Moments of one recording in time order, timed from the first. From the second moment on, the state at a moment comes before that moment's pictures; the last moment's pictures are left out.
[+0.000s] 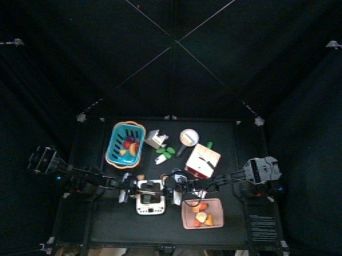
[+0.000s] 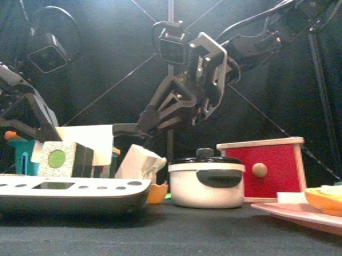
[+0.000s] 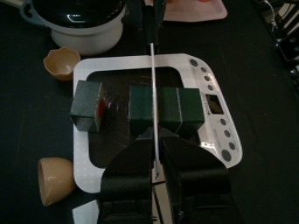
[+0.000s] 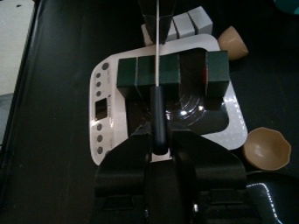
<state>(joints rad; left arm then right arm) -0.19 -0.24 1.23 -0.15 -0.40 0.01 0.12 0.18 0.54 -0.05 -0.13 0.29</state>
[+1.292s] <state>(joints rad) -0.15 -0.23 1.22 -0.12 -0.39 0.02 0.10 0.19 0.54 -0.05 -0.12 0.29</state>
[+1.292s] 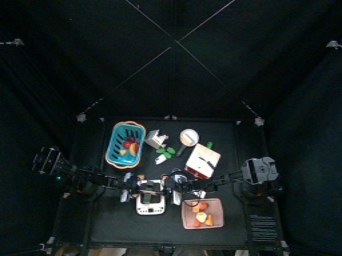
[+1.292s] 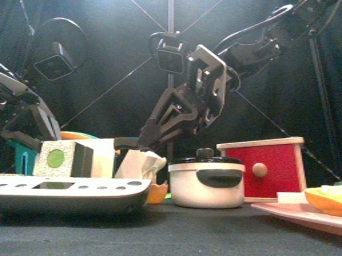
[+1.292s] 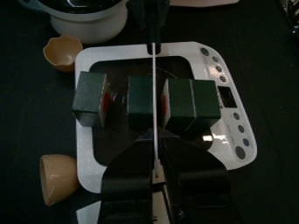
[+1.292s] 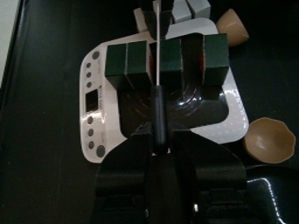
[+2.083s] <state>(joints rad) -0.15 -0.43 1.22 -0.05 -0.37 0.01 0.10 0.07 0.54 -0.14 -0.12 0.29</state>
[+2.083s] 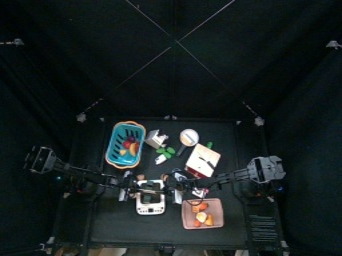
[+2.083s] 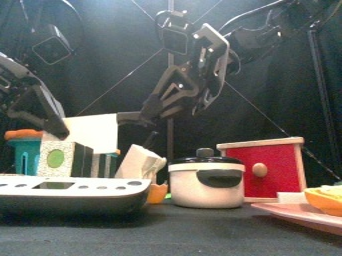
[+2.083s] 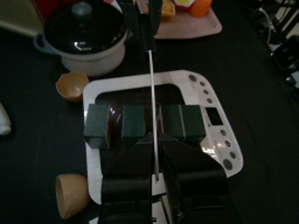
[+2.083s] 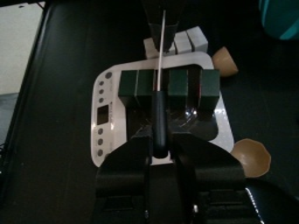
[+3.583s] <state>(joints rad) -0.27 -0.40 1.23 -0.15 -0.36 0.01 0.15 0.11 0.53 -0.12 -0.12 0.29</state>
